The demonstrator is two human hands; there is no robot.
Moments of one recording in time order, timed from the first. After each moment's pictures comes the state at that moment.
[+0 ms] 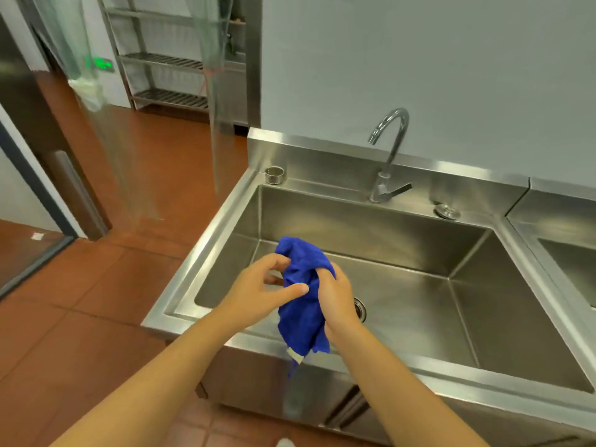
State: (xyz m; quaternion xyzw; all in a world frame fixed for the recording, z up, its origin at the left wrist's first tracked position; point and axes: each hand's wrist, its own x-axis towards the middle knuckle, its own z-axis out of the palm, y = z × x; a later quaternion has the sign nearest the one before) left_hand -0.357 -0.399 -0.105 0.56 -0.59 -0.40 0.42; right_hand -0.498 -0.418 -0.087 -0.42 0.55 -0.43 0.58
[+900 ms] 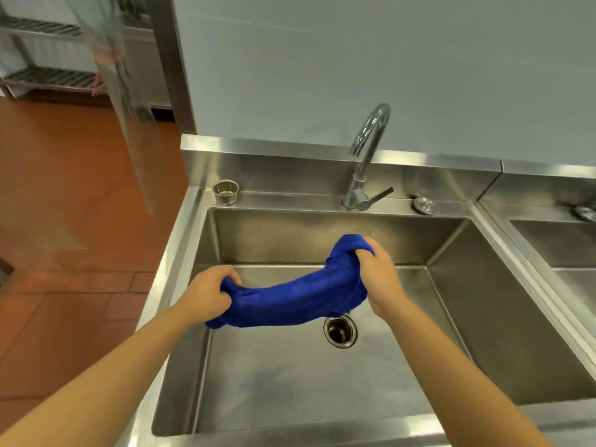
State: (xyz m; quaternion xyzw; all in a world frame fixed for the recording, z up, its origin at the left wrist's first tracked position) left_hand -0.259 -0.626 -0.146 0.63 -0.67 -0.34 0.19; right_hand -0.528 -0.615 -0.074 -0.42 0.67 -0.43 0.44
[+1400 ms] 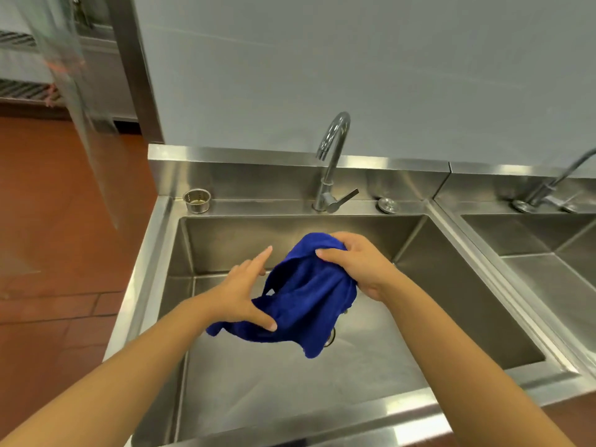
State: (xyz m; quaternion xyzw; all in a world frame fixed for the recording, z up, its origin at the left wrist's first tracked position) left_hand -0.315 -0.627 -0.129 0.46 -0.79 -0.39 0.10; right_hand -0.542 -0.590 -0.036 -0.54 0.59 -0.35 0.49
